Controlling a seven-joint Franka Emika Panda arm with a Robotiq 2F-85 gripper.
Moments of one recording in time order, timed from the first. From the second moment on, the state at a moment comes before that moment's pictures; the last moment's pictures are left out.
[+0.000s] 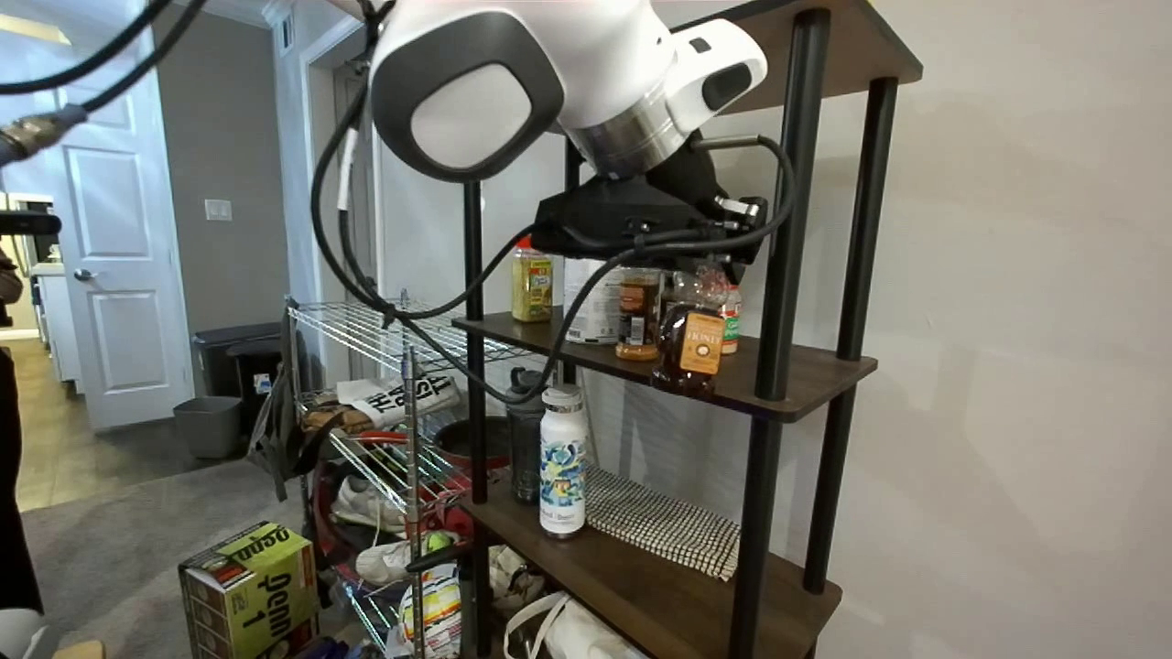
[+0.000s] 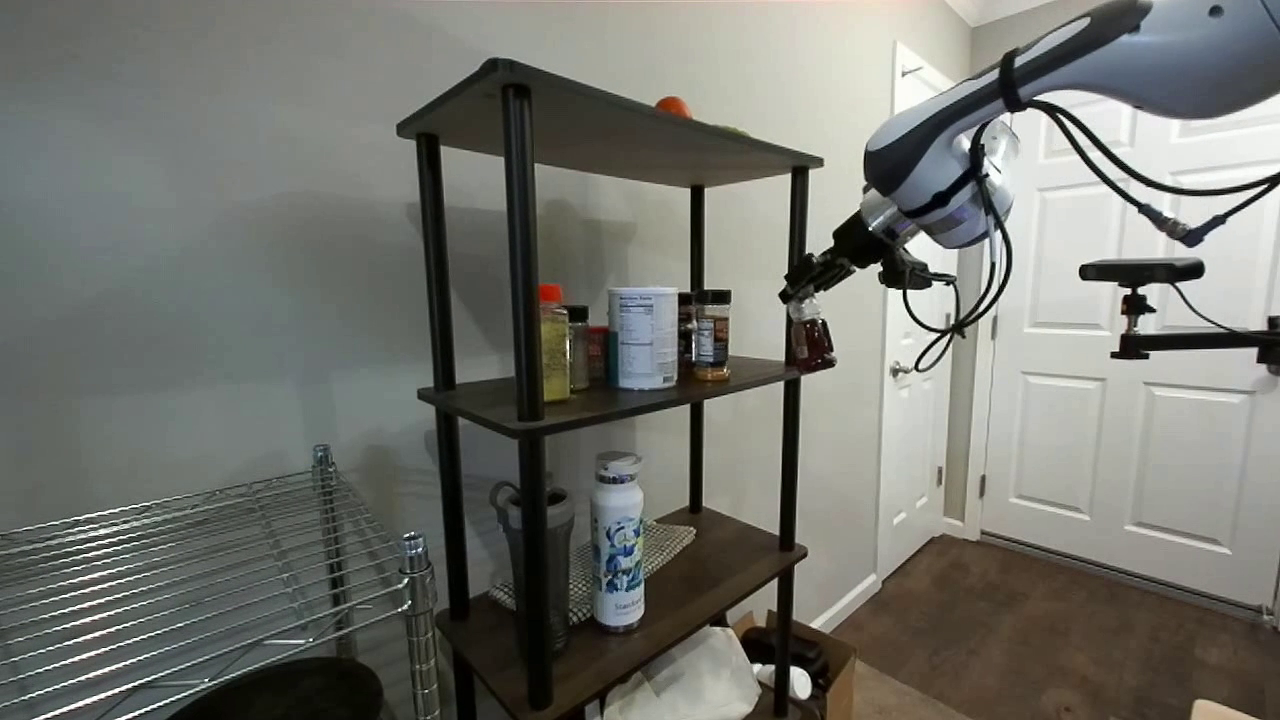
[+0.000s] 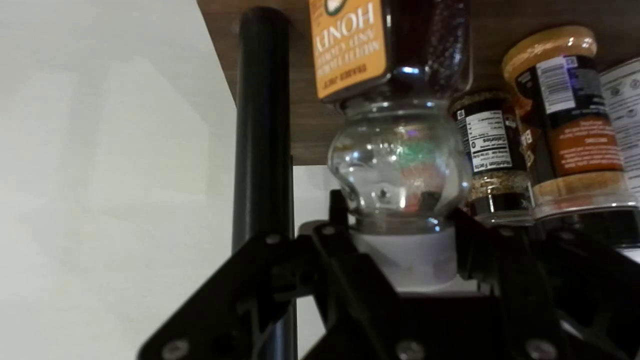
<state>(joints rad) 0.54 -0.32 -0.82 -2.20 0.47 2.81 -0.81</state>
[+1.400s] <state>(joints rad) 0.22 -0.58 -0.34 -2.45 0.39 2.40 -0.80</state>
